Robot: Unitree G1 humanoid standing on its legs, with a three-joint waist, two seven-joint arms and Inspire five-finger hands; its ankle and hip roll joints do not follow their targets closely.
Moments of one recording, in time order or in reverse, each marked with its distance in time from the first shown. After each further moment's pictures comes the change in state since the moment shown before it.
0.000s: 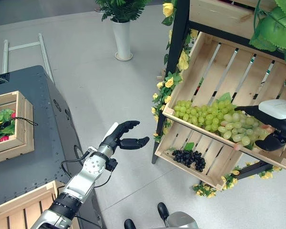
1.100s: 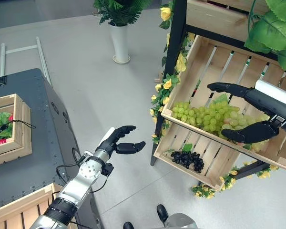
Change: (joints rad) left arm 0.043 0.015 0.013 0.004 -0.001 -0.012 -0.008; right arm -0.166 0.138 -0.010 -0.095 0.729 -0.243 -0.061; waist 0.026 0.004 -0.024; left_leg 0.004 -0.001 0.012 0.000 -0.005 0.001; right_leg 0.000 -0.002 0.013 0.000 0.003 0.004
